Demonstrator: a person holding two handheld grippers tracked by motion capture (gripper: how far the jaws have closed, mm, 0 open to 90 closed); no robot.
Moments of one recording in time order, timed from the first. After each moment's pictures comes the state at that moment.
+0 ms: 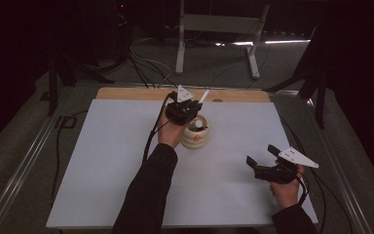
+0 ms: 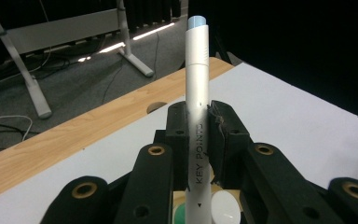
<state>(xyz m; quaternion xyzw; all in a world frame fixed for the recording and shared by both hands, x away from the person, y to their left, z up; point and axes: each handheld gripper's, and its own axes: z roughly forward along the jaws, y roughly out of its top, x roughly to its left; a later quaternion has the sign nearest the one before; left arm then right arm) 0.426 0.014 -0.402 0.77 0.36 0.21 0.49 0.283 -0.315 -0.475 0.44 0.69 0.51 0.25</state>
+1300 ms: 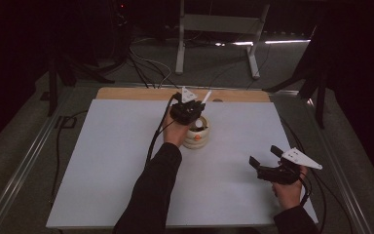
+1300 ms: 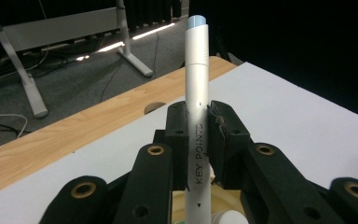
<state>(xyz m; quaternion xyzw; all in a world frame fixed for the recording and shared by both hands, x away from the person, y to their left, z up) 0.441 0.002 -0.421 0.76 0.36 0.21 0.49 0.280 -0.322 -0.476 0.45 0.68 0.52 0.25</state>
